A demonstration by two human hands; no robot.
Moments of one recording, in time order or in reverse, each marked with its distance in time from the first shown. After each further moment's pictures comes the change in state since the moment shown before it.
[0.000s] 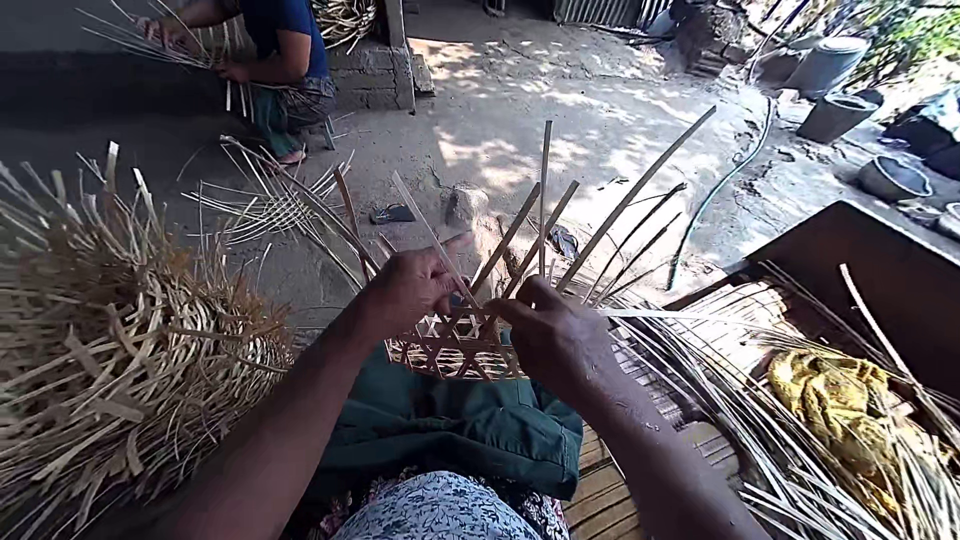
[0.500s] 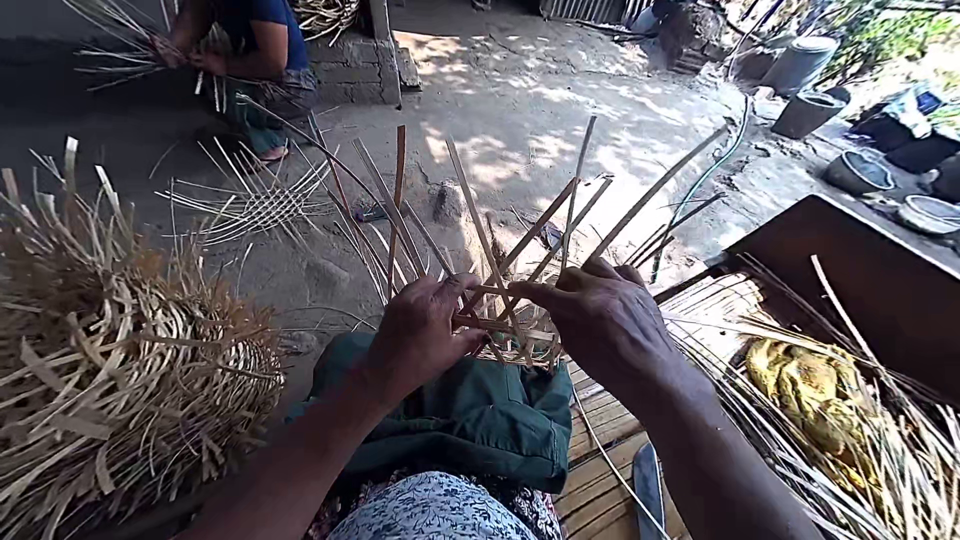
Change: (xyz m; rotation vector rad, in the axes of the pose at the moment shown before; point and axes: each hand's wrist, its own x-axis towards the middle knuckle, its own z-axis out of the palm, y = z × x) left_hand -0.021 -0.015 0.054 0.591 0.227 0.390; right_hand -0.004 0.022 -0.046 -0.230 -0.132 0.059
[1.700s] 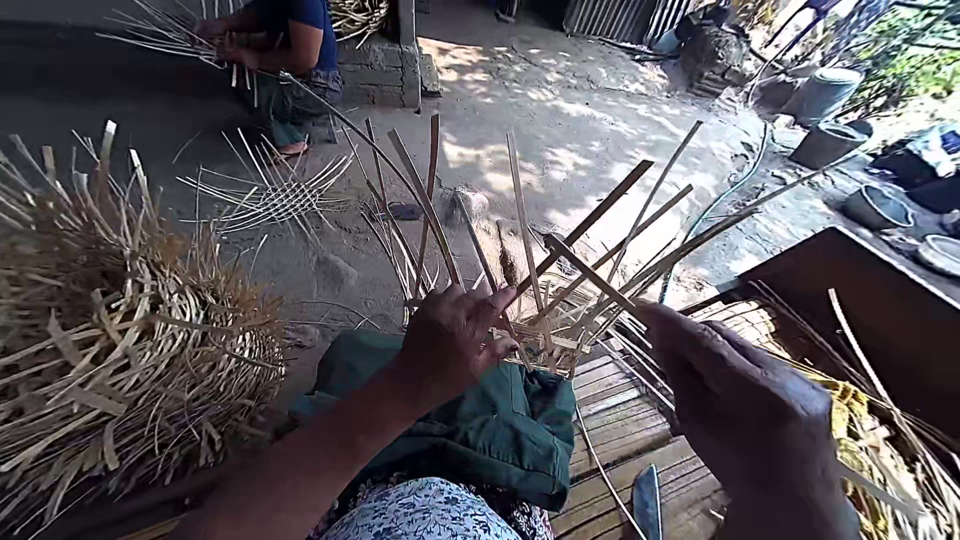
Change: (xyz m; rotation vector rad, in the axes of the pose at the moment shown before) left_hand -0.005 0.008 0.020 0.084 0.144 0.120; right_hand -0.056 0.004 -0.040 0.034 0.329 0.140
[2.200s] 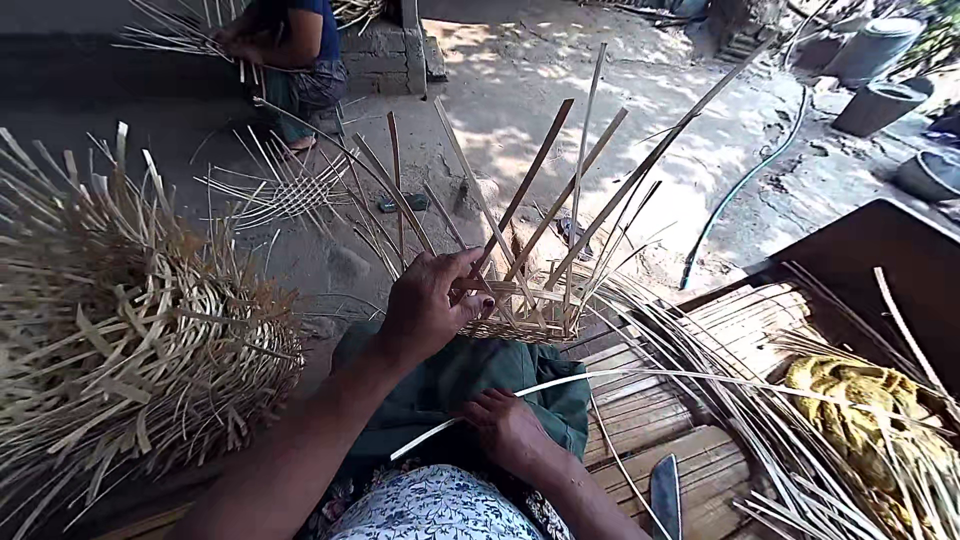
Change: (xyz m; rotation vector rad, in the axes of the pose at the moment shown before) left_hand 0.005 -0.034 -0.012 -0.169 -0.011 -0.212; right_hand -0.123 -0.059 0.191 0.523 -0.474 -0.221
